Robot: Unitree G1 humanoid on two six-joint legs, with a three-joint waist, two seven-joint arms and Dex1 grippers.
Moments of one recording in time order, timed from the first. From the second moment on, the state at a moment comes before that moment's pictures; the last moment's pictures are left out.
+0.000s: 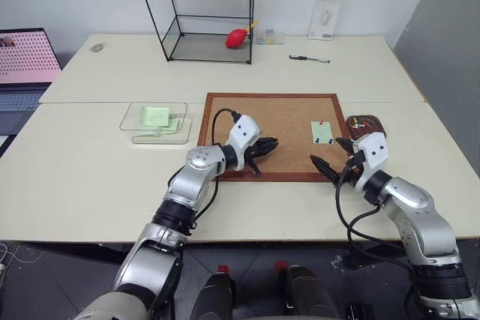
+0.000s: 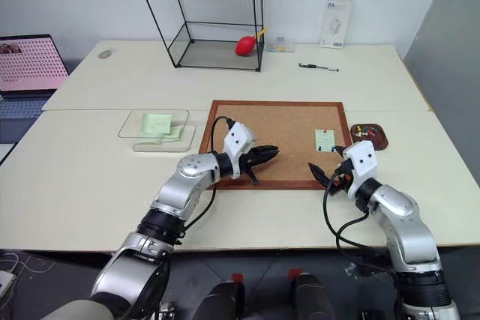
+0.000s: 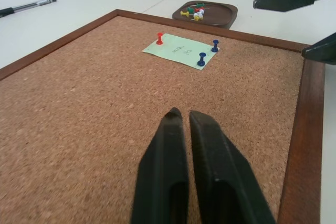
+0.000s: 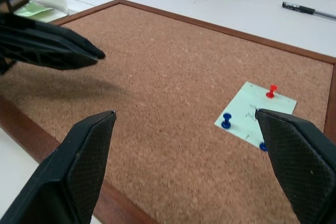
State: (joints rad) left arm -0.68 0.22 -0.22 0.47 -0.13 0.11 -0.79; right arm -0.18 -0.45 -0.06 -0.21 0.29 0.38 0.54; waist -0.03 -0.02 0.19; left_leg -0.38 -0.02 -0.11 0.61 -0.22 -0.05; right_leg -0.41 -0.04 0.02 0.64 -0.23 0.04
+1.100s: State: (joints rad) left arm -0.70 0.21 -0.23 0.62 -0.07 0.05 -0.88; right arm -0.89 -0.39 -0.02 0.90 0.10 0.19 0.48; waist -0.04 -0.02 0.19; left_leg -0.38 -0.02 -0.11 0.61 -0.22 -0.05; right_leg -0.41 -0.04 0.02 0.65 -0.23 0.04
